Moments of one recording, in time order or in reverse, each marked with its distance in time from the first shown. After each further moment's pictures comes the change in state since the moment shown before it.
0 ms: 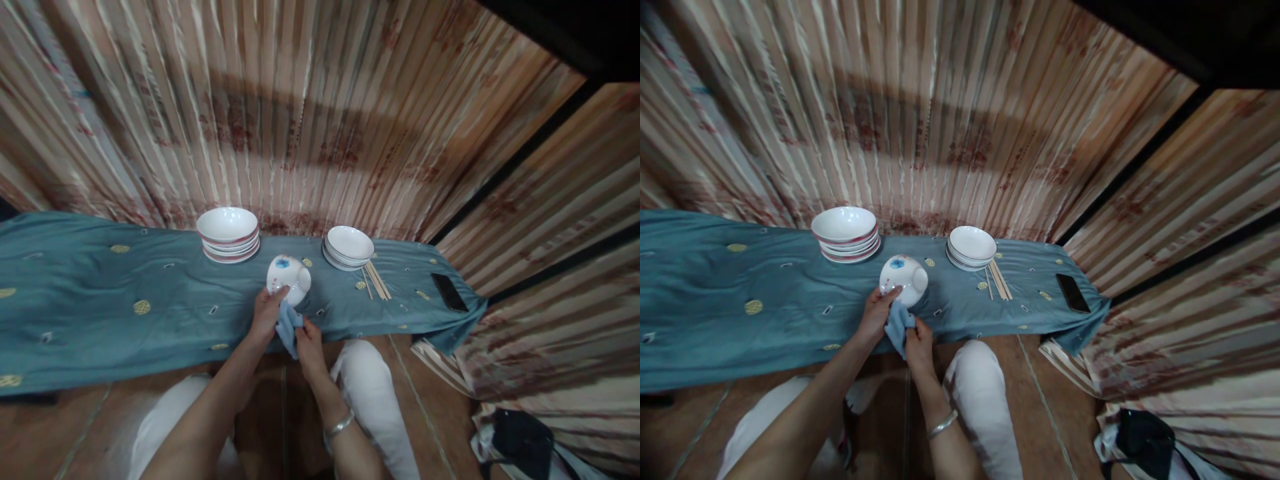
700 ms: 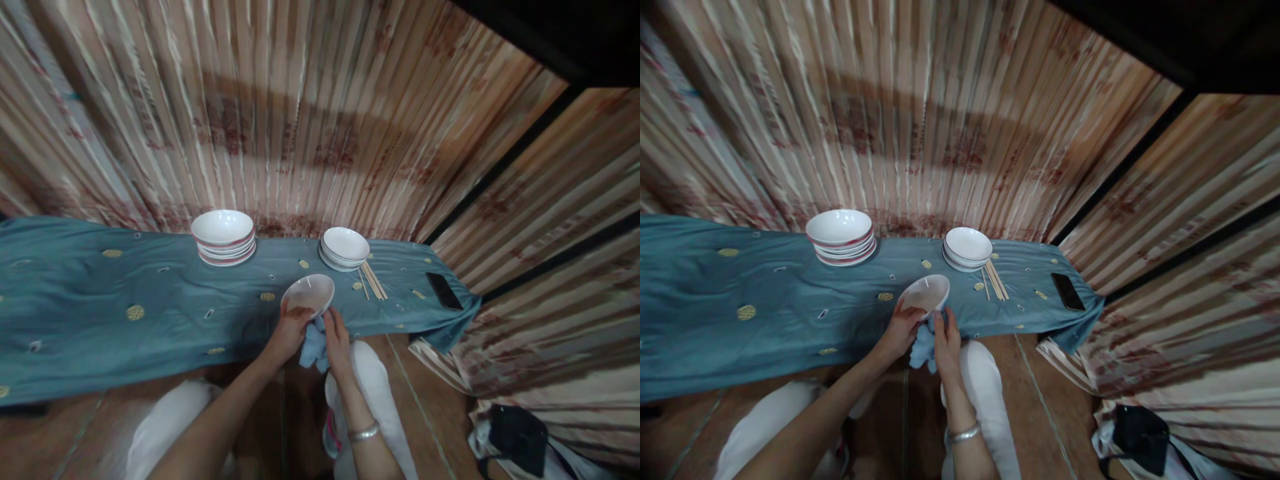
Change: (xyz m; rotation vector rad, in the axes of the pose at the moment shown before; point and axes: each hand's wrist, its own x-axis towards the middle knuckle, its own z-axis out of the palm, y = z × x) left_hand -0.015 -0.037 -0.009 1.029 -0.616 0.564; right_hand 0.001 -0.013 -0.064 -0.104 0.289 -0.001
